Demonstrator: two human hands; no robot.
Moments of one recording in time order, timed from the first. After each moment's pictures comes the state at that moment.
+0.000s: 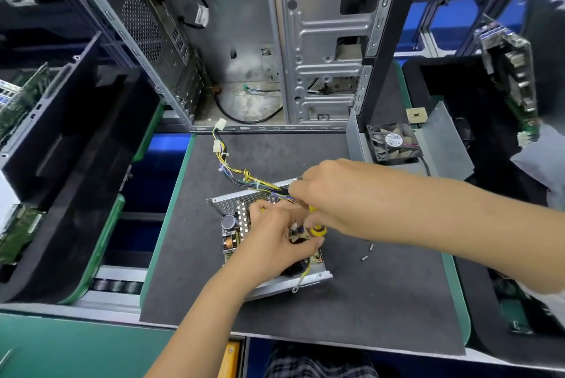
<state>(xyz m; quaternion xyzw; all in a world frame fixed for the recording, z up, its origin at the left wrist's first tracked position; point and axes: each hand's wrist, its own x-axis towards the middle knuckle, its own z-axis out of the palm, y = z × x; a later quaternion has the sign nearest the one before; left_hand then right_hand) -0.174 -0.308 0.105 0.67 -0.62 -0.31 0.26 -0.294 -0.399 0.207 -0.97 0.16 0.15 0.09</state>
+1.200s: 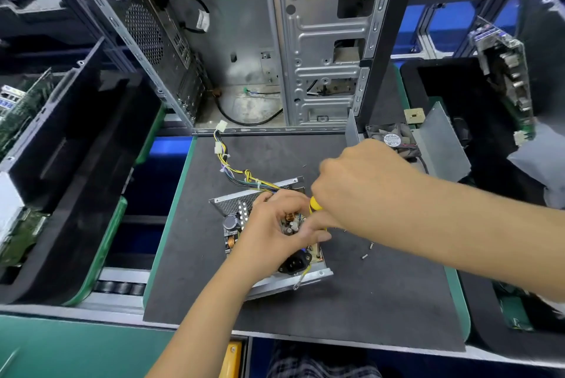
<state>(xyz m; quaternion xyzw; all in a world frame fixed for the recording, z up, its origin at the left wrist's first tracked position) -0.176 -0.306 0.120 0.64 -0.57 -0.34 0.39 -0.299 -0.389 0.221 -0.97 0.18 0.13 -0.07</state>
